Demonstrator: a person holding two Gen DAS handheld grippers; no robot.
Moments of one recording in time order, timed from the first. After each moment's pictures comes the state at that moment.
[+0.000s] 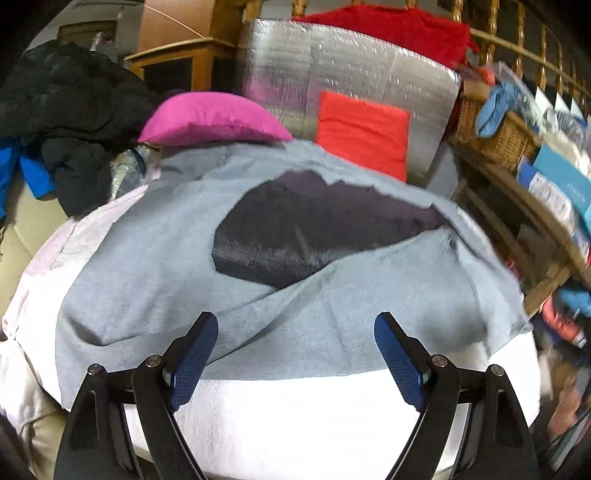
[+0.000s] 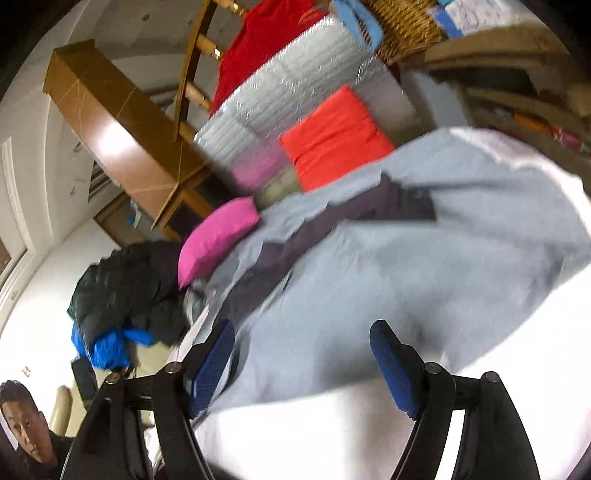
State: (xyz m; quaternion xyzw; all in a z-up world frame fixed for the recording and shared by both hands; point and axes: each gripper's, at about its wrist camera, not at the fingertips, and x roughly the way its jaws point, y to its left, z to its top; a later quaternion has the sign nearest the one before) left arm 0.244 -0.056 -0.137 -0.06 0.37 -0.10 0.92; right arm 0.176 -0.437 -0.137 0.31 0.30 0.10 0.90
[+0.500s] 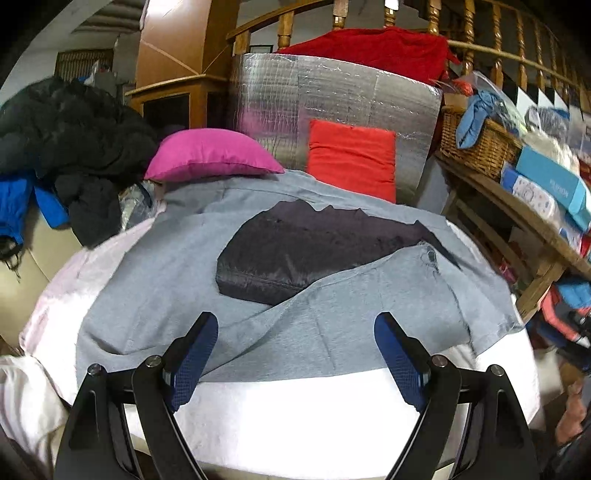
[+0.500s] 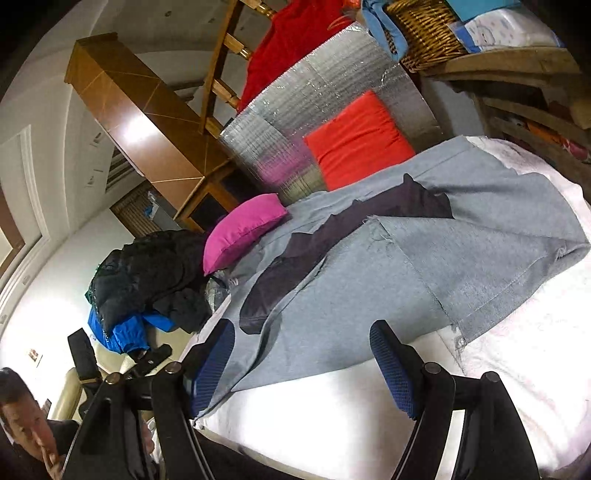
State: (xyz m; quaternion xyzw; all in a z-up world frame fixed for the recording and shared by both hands) left arm 0.199 -0.070 -0.108 -0.02 0.33 -0.09 0.94; right arm 0.131 -0.421 -0.108 0.30 0.28 0.13 0.90
